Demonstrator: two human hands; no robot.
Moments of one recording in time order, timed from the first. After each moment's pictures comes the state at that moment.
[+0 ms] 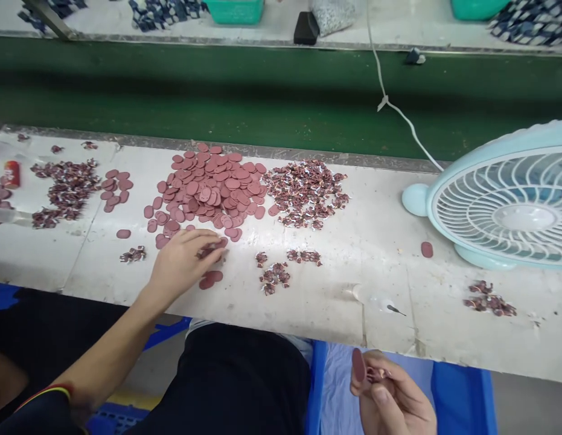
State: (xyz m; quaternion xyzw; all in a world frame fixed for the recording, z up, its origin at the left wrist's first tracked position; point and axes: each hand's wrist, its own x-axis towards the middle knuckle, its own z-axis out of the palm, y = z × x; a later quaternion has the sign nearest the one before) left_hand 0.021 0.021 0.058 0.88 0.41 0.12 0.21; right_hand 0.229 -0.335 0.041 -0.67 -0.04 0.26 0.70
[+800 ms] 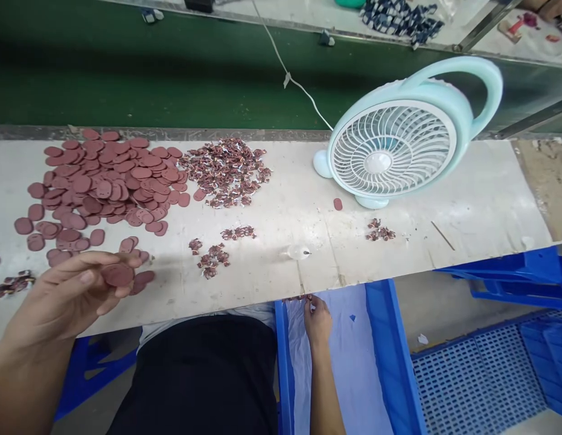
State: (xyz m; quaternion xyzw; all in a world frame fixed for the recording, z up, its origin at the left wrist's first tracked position) left_hand 0.012 -0.013 0.101 0.52 0.44 0.15 0.72; right_hand 0.230 -0.423 -0.135 -0.94 -0.07 0.23 0.24
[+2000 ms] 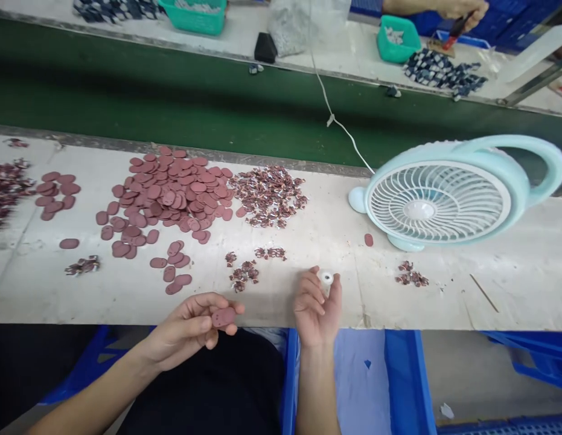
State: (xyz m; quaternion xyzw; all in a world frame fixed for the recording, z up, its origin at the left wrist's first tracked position) left_hand 0.037 -0.091 0.064 0.23 0.24 0.06 0.94; right_hand 0.257 -0.221 0.045 -0.30 -0.03 0.47 0.83
